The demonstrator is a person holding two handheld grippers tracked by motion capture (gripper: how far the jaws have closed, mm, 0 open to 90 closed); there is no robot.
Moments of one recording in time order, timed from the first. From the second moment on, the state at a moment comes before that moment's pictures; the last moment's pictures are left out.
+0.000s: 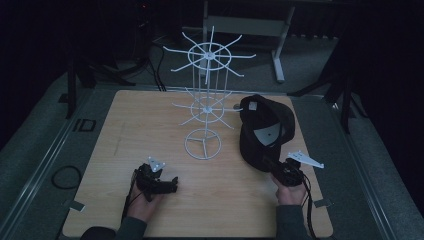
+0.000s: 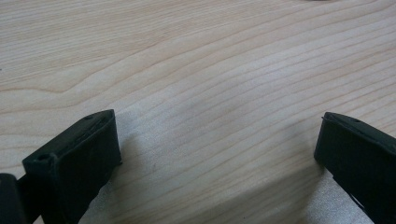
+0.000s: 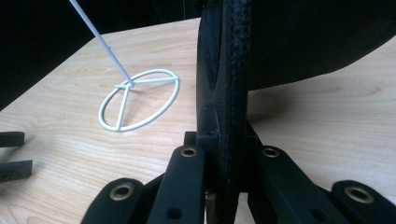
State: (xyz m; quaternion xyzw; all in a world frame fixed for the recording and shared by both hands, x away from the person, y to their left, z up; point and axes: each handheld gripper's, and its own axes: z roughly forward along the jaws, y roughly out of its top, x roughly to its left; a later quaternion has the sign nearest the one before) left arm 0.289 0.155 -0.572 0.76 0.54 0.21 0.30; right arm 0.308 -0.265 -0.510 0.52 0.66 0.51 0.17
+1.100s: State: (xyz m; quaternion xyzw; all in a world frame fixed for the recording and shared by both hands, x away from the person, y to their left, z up) left arm 0.289 0.155 -0.572 0.76 0.54 0.21 0.30; right arm 0.311 -0.260 -0.474 0.50 0.67 0.50 0.22
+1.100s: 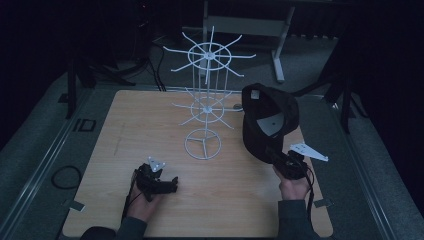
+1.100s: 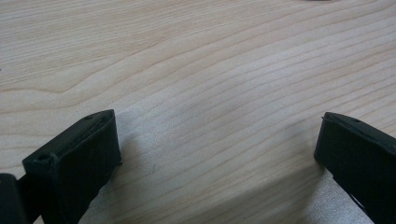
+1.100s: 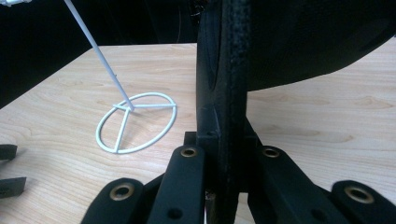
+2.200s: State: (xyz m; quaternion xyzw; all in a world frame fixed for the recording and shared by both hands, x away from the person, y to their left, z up) left arm 0.289 0.155 -0.572 0.76 0.54 0.21 0.30; right arm 0.307 -0.256 -0.454 0.48 0.68 0.49 0.26
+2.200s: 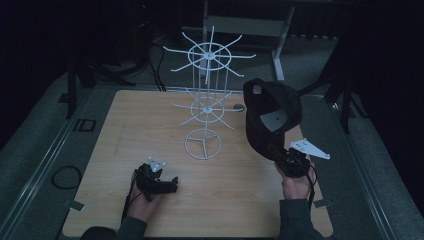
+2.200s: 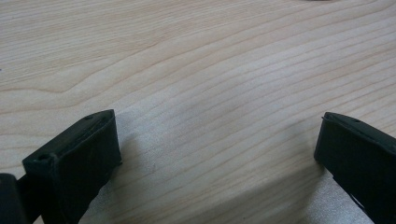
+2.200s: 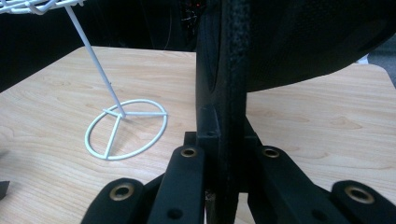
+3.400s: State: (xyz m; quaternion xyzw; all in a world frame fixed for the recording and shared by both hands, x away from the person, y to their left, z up) left arm 0.289 0.155 -0.572 0.76 0.54 0.21 0.30; right arm 0.301 -0.253 -0.428 0.46 0.68 0.49 0.28
